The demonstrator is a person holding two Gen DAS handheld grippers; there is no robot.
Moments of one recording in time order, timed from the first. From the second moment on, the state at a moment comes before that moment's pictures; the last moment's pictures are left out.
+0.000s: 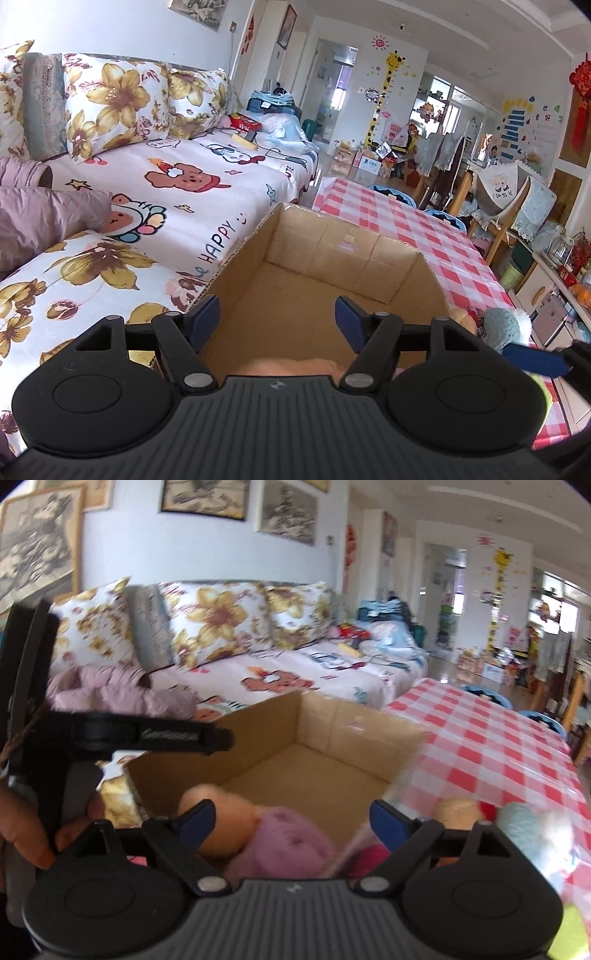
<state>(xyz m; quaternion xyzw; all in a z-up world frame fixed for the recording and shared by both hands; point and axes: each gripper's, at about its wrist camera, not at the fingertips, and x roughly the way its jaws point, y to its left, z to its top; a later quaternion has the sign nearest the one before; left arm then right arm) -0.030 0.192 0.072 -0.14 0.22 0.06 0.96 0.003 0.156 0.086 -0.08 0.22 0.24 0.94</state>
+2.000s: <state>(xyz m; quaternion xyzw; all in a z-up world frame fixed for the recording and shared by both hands) -0.059 0.104 0.027 0.04 0.20 -0.05 0.98 -0.013 -0.046 0.085 0.15 0.21 -0.02 0.96</state>
